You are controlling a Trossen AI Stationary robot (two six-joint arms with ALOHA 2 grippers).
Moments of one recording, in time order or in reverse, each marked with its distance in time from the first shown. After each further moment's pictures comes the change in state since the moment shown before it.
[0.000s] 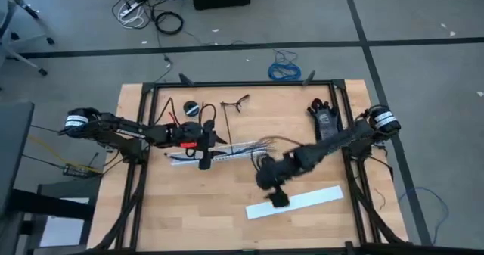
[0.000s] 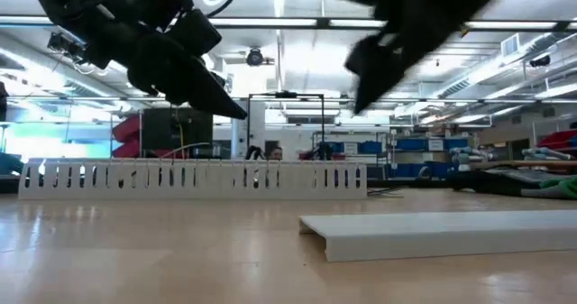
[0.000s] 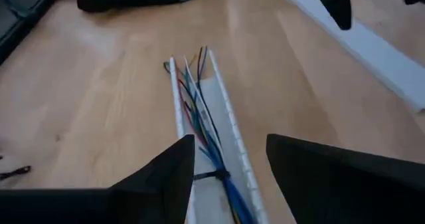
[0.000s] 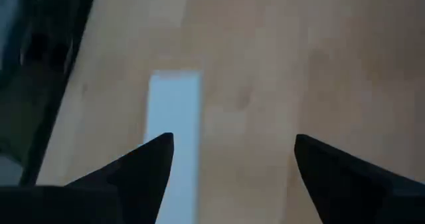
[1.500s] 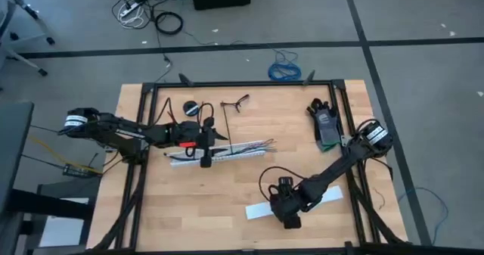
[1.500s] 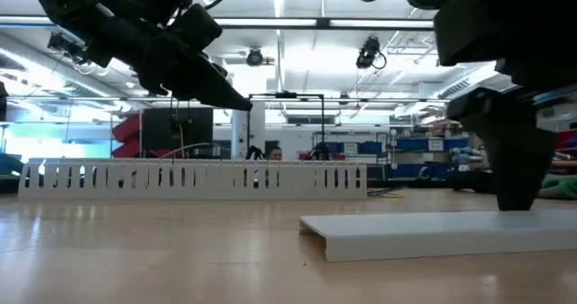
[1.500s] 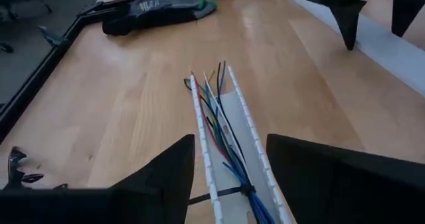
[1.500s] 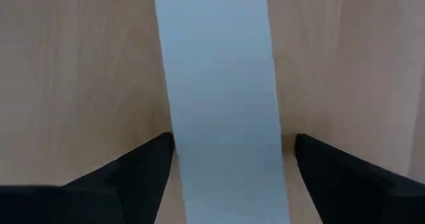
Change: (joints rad) left arm 0.002 0.000 0.001 0.038 -0.056 0.078; right arm 0.262 0.165 -0.032 -0.112 0.199 0.339
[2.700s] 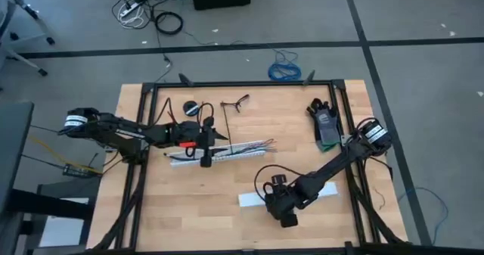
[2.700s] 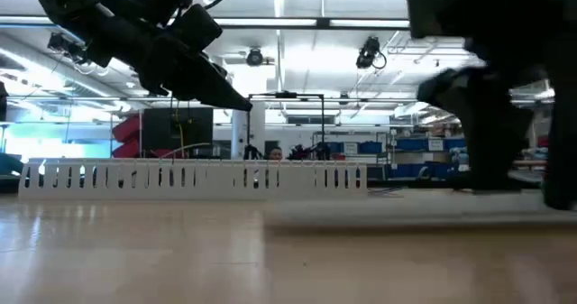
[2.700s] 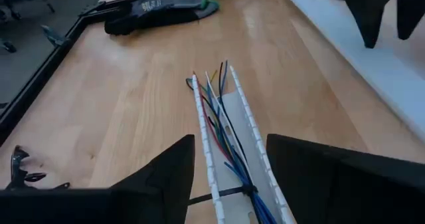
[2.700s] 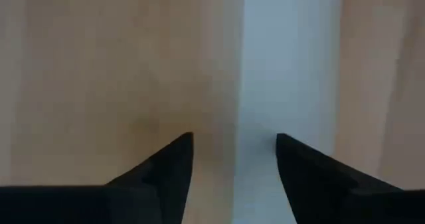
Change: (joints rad) left arm 0.000 0.000 0.000 0.000 -0.009 -0.001; right arm -0.056 -0.001 0.076 -0.016 0.006 -0.158
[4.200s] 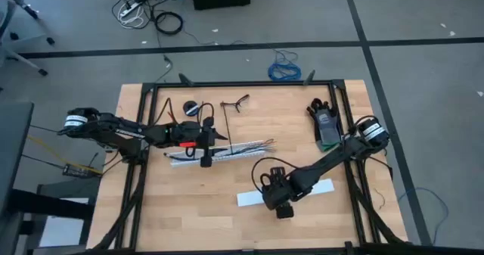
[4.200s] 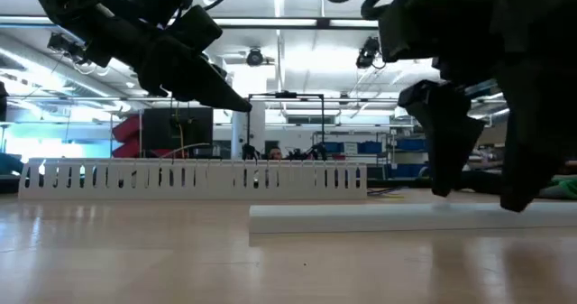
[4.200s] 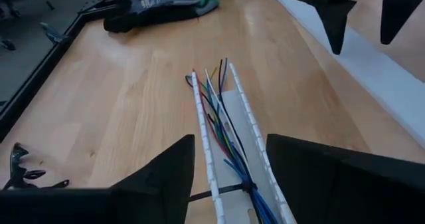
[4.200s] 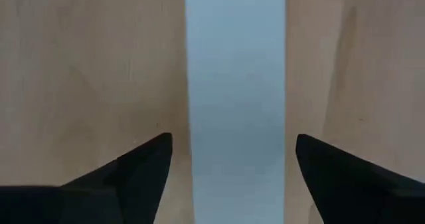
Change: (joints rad) left arm 0.000 0.000 0.000 -0.008 0.000 0.000; right arm -0.071 0.003 -0.010 -0.037 0.016 -0.016
